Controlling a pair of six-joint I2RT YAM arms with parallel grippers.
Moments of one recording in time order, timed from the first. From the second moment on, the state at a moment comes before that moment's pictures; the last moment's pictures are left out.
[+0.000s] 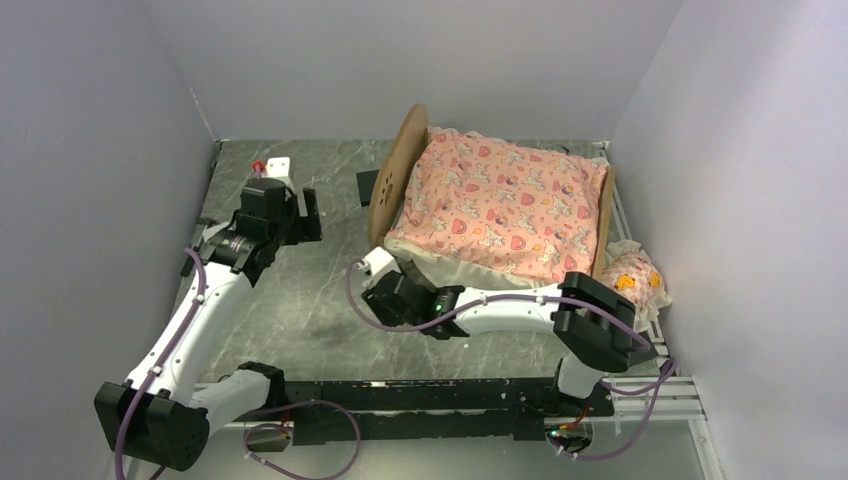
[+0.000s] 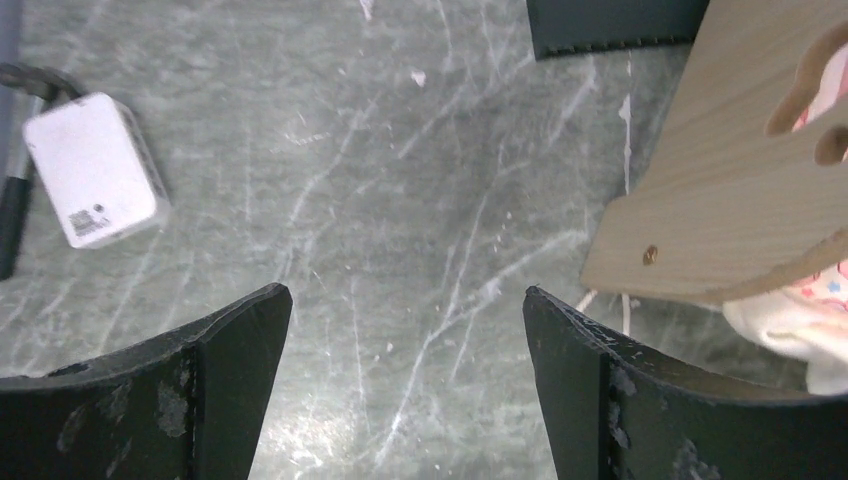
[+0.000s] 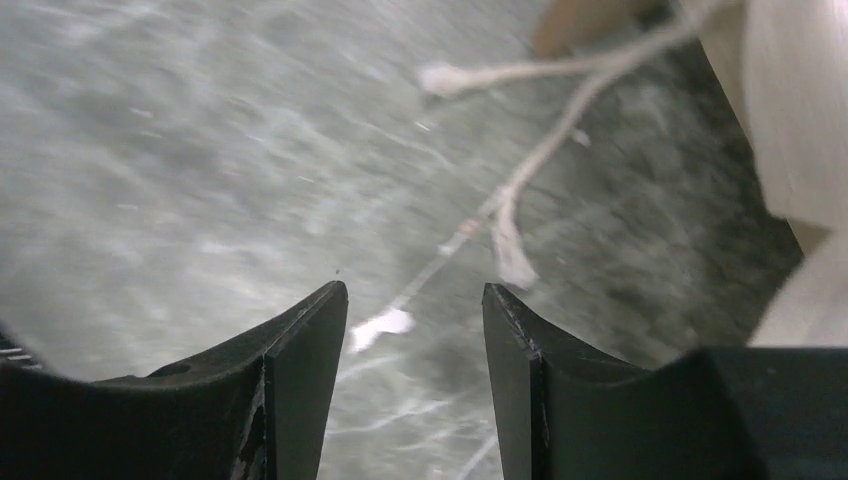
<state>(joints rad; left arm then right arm) -0.26 1.06 1.03 -0.58 -0.24 -0.24 1.23 1.67 1.01 -0.06 0.36 0.28</state>
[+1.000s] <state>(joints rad) -0.64 1.27 0.70 -0.35 -0.19 -0.58 1.08 1.63 0.71 0.22 0.24 0.34</state>
